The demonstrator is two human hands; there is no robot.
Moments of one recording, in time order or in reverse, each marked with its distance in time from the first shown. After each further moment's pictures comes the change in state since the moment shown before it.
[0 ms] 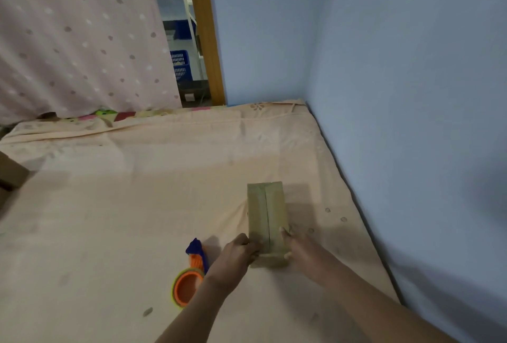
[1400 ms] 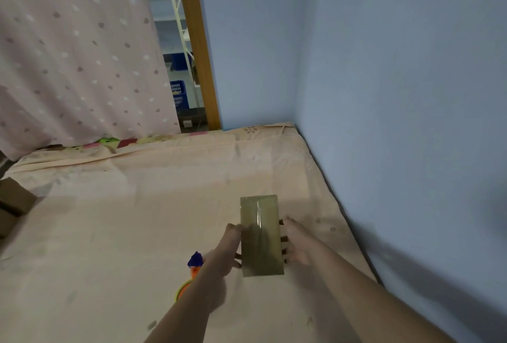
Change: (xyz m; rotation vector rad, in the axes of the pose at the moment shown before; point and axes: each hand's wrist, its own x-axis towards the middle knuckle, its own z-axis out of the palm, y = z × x) left_hand 0.030 0.044 -0.068 -1.039 -0.026 -0.795; right_hand 0.001 -0.042 -0.049 1.288 0.015 0.572
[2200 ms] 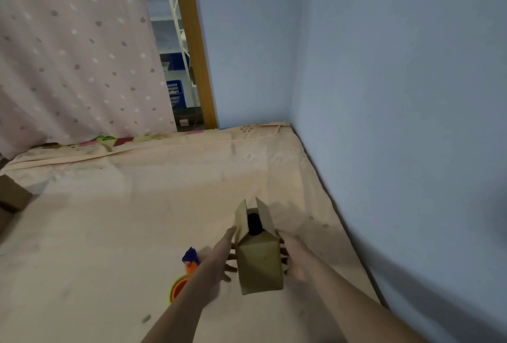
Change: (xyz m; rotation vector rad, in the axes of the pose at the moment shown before) left_hand -0.033 -0.017 0.006 0.043 0.004 -0.129; right_hand -0.016 0.041 -0.006 0.070 -0.007 -0.021
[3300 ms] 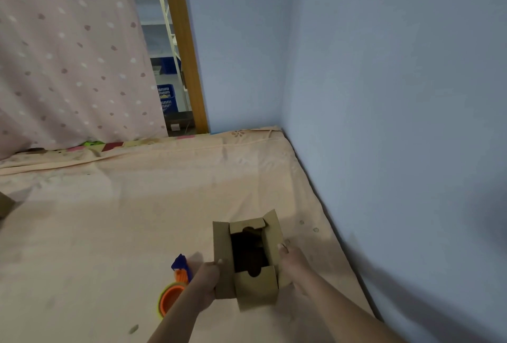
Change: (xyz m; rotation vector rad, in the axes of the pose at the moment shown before) left_hand 0.021 -0.043 -0.003 -0.197 0.142 -0.051; right_hand -0.005 0.011 -0.016 -0.372 0.284 -0.127
